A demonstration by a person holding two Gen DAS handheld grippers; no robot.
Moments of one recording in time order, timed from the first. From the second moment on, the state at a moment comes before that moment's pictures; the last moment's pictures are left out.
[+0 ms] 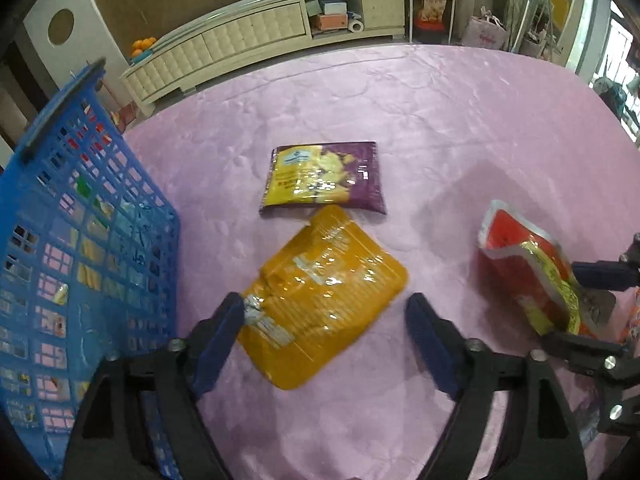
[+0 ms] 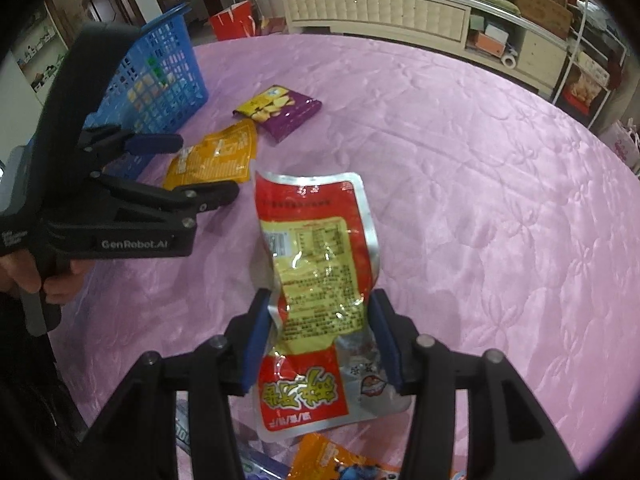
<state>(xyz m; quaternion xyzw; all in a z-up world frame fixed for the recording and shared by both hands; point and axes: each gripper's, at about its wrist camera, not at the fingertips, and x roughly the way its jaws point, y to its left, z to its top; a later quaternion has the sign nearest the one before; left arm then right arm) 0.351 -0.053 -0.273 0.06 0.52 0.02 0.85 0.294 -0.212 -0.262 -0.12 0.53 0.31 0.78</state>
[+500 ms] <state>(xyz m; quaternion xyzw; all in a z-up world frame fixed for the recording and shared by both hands) 0.360 -0.034 -0.270 0.01 0.54 -0.04 0.84 0.311 -0.212 -0.261 -0.09 0.54 0.30 0.78</state>
